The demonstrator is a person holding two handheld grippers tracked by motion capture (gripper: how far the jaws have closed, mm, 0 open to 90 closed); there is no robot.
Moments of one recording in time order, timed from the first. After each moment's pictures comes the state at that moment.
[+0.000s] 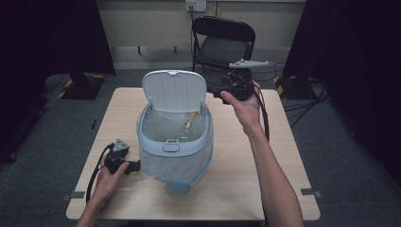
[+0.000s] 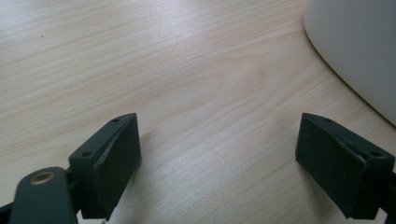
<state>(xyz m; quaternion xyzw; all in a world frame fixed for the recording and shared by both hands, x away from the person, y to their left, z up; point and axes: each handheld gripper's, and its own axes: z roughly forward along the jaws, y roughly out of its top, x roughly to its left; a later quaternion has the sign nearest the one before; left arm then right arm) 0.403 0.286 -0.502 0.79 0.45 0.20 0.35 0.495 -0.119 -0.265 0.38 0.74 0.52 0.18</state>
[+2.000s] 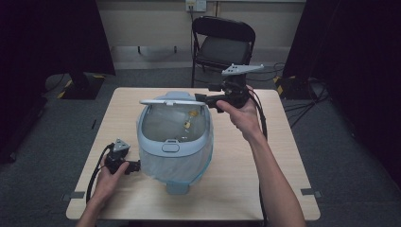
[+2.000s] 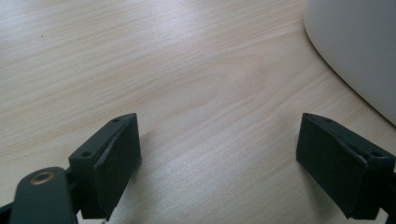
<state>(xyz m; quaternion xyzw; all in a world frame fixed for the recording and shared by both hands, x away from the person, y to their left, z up) 0.403 0.286 -0.502 0.79 0.45 0.20 0.35 0.465 -0.105 -0.258 0.29 0.78 0.55 0.12</state>
